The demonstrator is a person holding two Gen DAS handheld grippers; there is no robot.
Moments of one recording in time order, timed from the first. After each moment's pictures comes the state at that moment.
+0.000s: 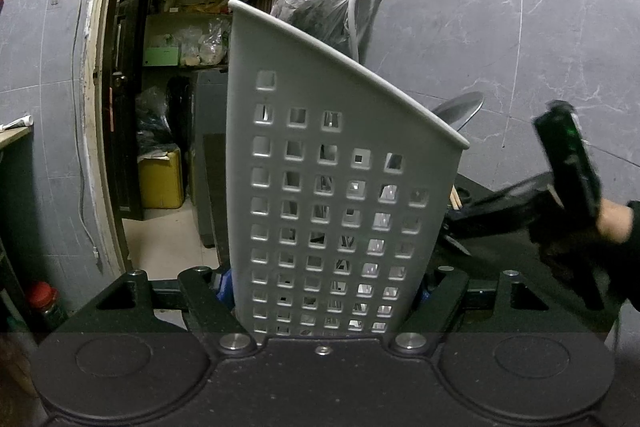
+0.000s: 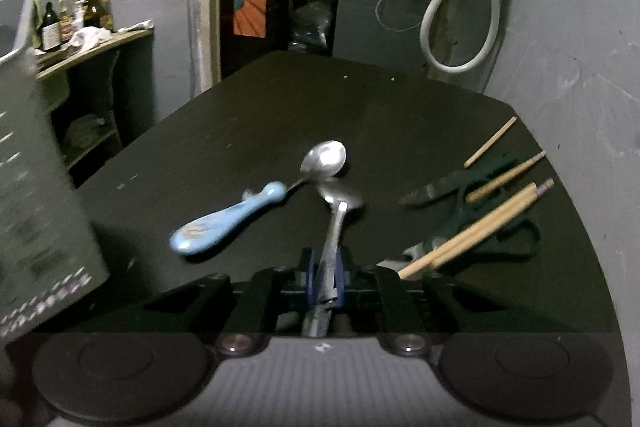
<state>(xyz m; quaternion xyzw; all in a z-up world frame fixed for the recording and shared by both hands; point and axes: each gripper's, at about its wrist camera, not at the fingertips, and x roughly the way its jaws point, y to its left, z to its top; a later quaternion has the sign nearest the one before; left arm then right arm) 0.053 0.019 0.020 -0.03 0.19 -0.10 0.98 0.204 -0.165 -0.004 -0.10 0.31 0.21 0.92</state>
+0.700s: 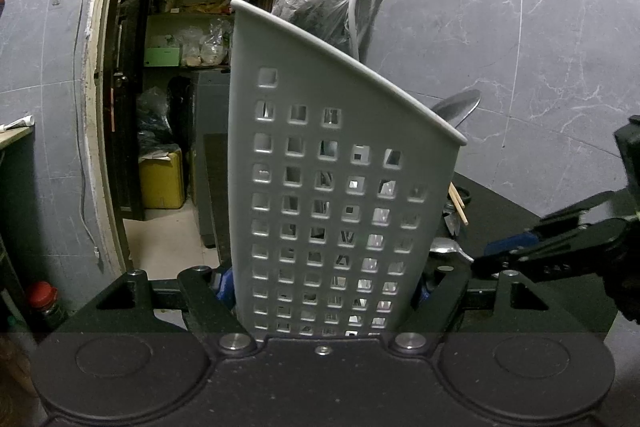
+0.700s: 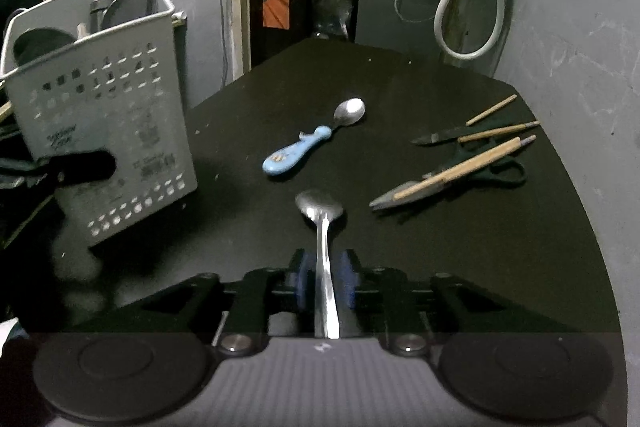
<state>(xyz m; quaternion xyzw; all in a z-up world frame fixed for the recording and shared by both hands) 0.054 0.021 0.019 -0.03 0.19 -0.10 0.98 0.119 -0.188 0.005 -0.10 0.32 0.24 0.91</state>
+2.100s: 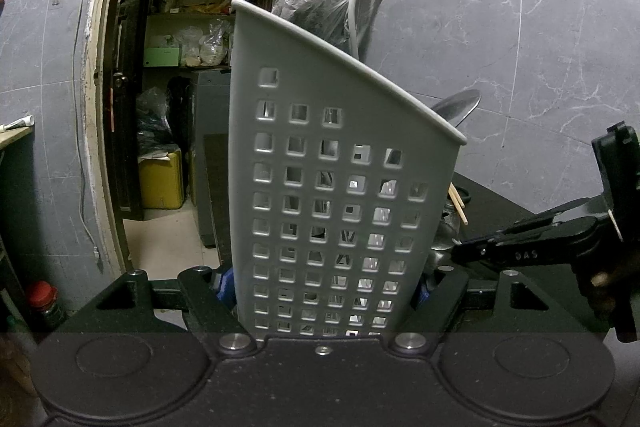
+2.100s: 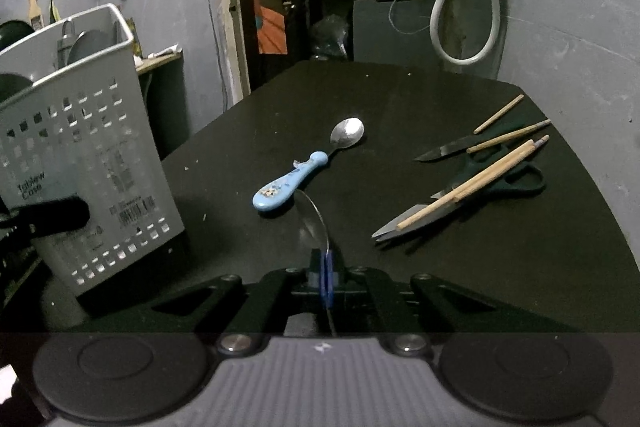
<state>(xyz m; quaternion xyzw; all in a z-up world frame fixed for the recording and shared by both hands) 0.054 0.021 0.018 -0.03 0.19 -0.10 0.98 0.143 -0.185 -0.006 -0.05 0.30 0.25 0.92</state>
